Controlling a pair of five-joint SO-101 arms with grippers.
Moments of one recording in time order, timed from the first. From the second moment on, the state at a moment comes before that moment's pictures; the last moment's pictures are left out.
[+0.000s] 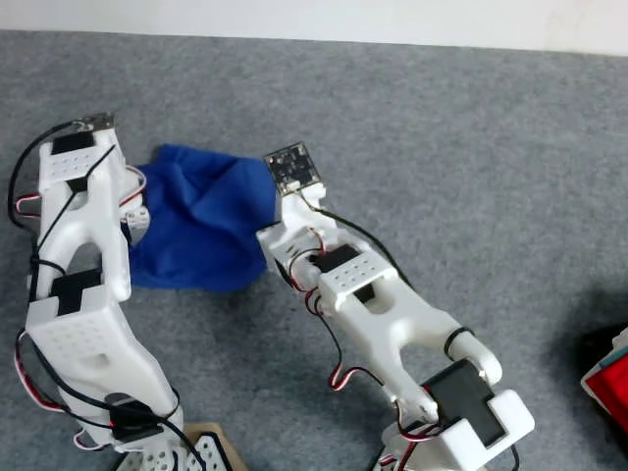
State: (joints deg) left arm -22.7 25.4 -7.3 81.3 3.6; right arm -37.7 -4.2 40.9 14.6 -2.7
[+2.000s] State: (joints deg) left arm -21.3 27.3 -10.2 90.9 3.6; right arm -37.7 -4.0 40.9 14.6 0.0
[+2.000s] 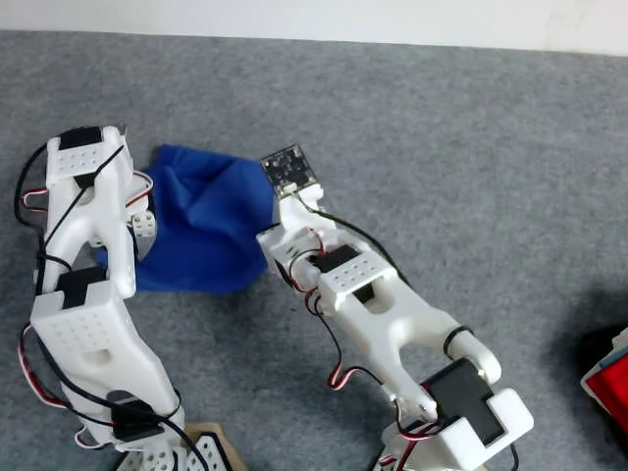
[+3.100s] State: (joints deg) left arm -24.5 27.2 -10.0 92.9 3.7; right arm -37.7 -1.8 40.7 8.8 -2.4
